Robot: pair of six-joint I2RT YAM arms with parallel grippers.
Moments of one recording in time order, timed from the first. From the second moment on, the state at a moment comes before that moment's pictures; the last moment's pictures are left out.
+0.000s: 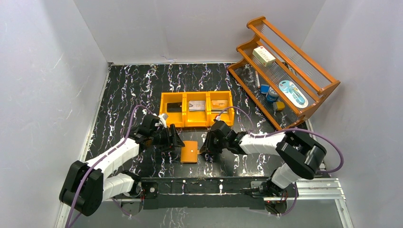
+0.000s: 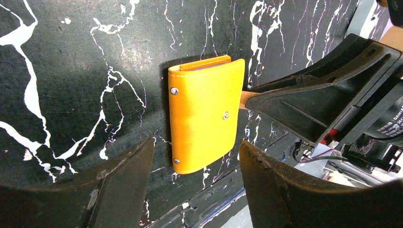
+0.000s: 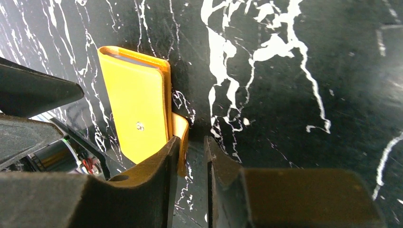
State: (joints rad) left arm -0.44 1.12 0.50 -0.31 0.41 -0.68; right arm 0.95 1.51 0.62 0.05 -0.10 1.04
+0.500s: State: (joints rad) left arm -0.44 0.96 0.47 -0.32 0.31 -0.74; right arm 0.95 1.54 0.62 0.10 -0.15 1.03
